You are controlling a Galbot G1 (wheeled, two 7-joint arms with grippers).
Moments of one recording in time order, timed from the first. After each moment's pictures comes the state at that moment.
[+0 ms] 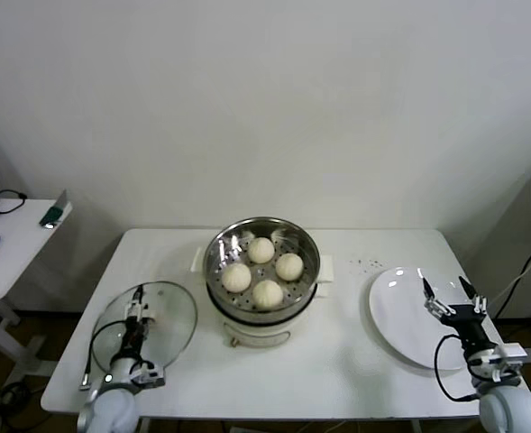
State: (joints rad) left arm 1.28 -1.28 -0.53 -1.48 1.33 0.13 -0.18; right arm -1.42 1.16 0.78 1.75 0.40 0.01 -0.15
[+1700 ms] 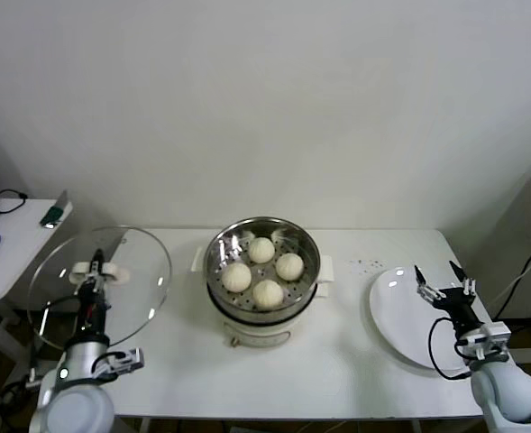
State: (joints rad) left arm 1.44 -1.07 -0.49 -2.10 1.27 0.52 -0.05; right arm -1.27 1.11 0.70 1.63 0.33 0.04 -0.17
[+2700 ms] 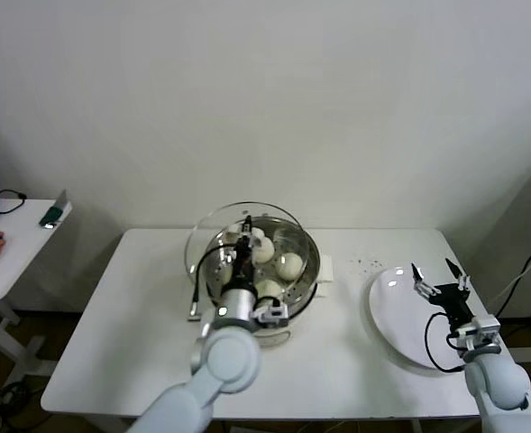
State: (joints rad) left arm 0.87 -1.30 0.20 -1.90 1.47 0.74 0.31; right arm -1.22 1.12 0.69 1.55 0.28 0.06 -0.17
